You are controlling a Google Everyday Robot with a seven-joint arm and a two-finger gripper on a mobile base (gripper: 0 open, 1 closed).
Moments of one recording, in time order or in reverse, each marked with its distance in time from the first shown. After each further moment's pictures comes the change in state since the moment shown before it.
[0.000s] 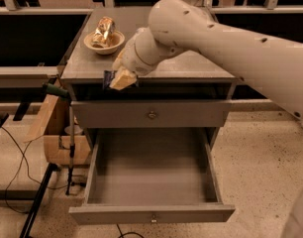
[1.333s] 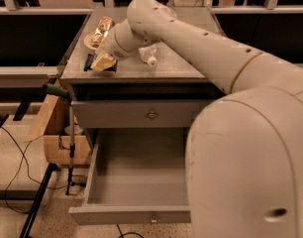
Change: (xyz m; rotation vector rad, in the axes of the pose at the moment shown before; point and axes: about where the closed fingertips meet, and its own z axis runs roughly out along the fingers) arm -0.029 -0.084 0.094 0.034 -0.112 0.113
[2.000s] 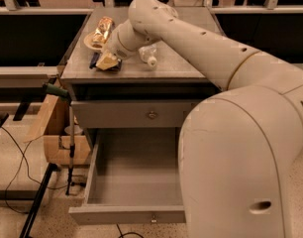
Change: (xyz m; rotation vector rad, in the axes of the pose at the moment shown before) arm 0.018 -0.009 0.002 -0.002 0.048 0.038
